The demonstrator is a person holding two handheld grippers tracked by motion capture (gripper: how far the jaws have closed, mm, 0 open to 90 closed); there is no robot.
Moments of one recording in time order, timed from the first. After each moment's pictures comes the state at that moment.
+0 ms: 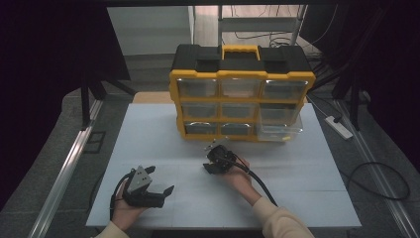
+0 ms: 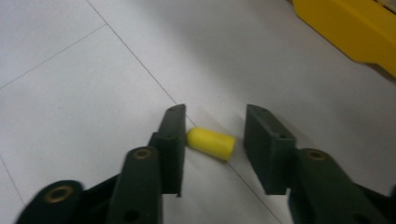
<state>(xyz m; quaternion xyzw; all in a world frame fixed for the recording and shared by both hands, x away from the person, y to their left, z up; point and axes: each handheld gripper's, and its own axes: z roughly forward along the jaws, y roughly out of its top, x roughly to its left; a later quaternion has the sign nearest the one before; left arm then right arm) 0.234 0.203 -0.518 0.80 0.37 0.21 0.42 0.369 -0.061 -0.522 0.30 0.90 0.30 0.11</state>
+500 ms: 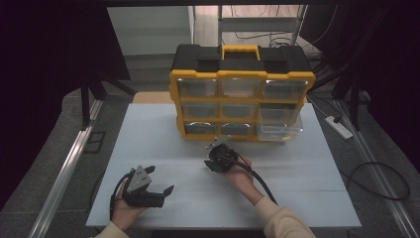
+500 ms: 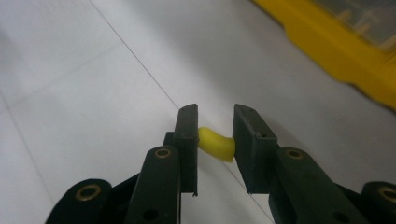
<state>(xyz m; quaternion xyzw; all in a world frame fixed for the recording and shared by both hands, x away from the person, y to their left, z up) 0.234 0.204 -0.518 0.80 0.37 0.21 0.42 0.365 -0.067 -0.506 0.29 0.90 0.32 0.12</state>
